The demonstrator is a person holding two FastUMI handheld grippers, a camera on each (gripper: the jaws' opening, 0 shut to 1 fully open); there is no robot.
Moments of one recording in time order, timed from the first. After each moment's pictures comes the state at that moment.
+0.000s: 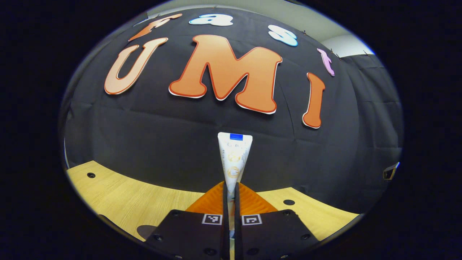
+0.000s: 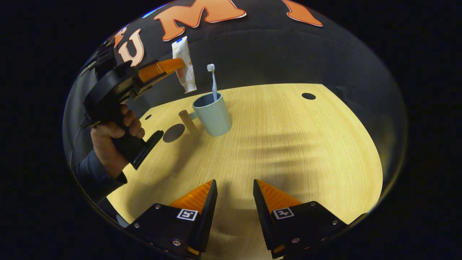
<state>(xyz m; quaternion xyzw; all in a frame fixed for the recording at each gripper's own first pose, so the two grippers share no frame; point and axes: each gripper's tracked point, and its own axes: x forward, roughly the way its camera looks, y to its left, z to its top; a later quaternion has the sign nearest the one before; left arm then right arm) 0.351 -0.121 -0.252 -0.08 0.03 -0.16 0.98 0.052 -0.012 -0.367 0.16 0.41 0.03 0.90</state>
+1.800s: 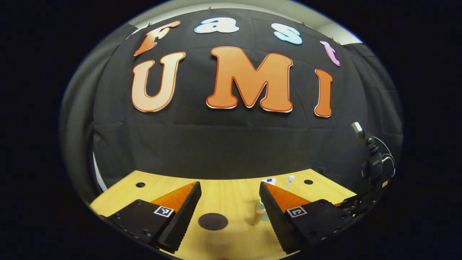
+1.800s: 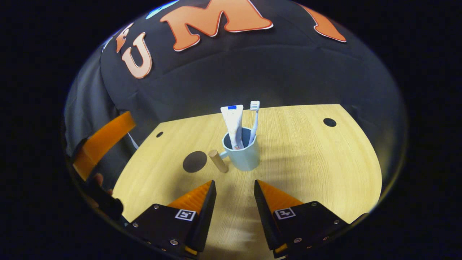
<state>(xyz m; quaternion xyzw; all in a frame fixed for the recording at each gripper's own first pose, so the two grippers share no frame) 0.223 0.025 -0.192 0.02 0.10 -0.08 0.99 0.138 0.045 -0.290 0.16 0.38 0.04 0.91</state>
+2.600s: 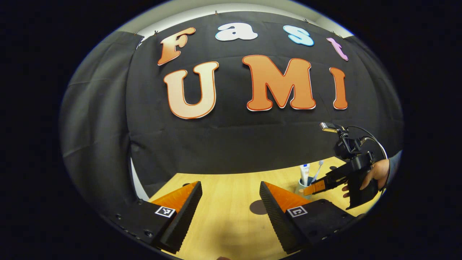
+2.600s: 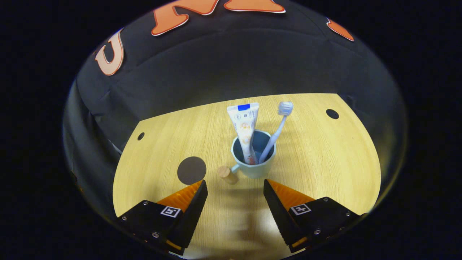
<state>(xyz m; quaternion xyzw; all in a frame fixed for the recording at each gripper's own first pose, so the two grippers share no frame) 0.151 0.157 -0.160 0.07 0.11 0.01 0.99 0.201 0.081 -0.303 0.16 0.47 -0.04 0.87</state>
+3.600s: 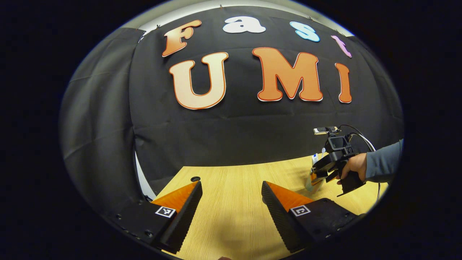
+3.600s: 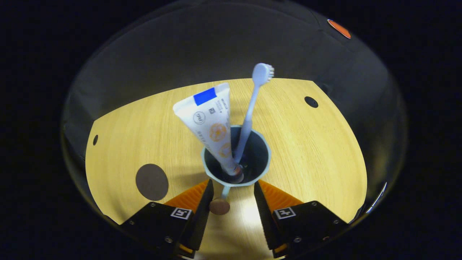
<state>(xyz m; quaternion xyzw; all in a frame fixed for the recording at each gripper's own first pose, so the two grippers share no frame) 0.151 0.199 -0.187 0.06 0.16 0.01 0.99 0.222 0.044 -0.360 0.12 0.55 -0.18 0.81</state>
